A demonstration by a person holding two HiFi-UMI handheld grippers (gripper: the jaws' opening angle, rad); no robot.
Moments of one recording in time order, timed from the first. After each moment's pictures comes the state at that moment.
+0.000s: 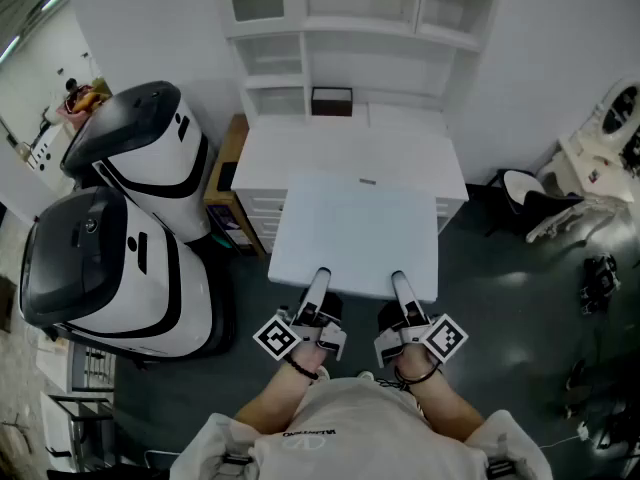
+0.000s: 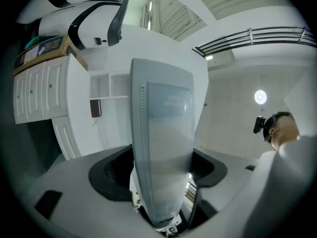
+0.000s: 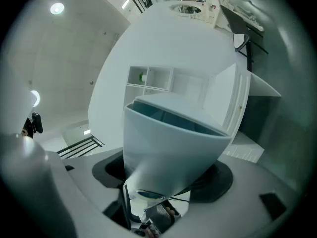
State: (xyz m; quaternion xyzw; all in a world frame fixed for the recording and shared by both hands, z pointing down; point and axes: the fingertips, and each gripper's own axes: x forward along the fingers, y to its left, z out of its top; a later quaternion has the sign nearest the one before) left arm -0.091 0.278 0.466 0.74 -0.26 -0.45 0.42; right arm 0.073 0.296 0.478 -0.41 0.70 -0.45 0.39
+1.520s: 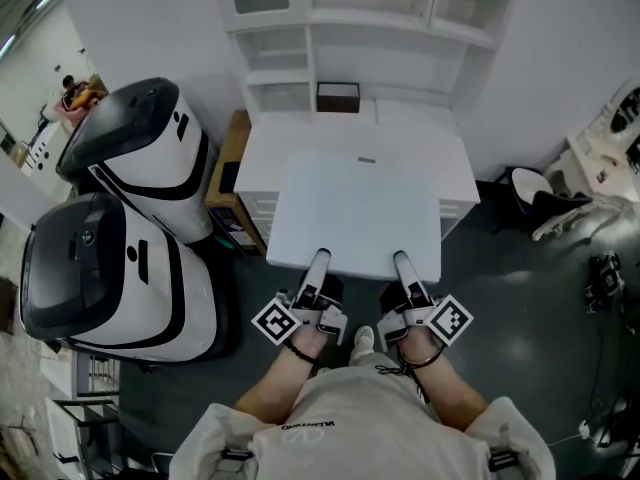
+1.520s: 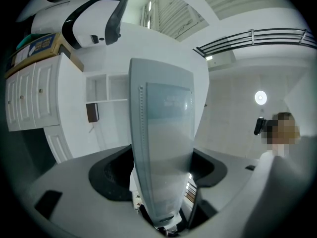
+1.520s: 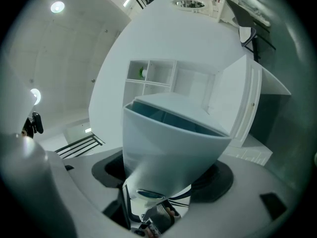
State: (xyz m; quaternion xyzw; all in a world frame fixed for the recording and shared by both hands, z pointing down) left arm -0.118 0.200 0.459 0.75 -0.26 -0.46 0.41; right arm 0.047 0.216 0.471 -0.39 0.71 -0.44 0.38
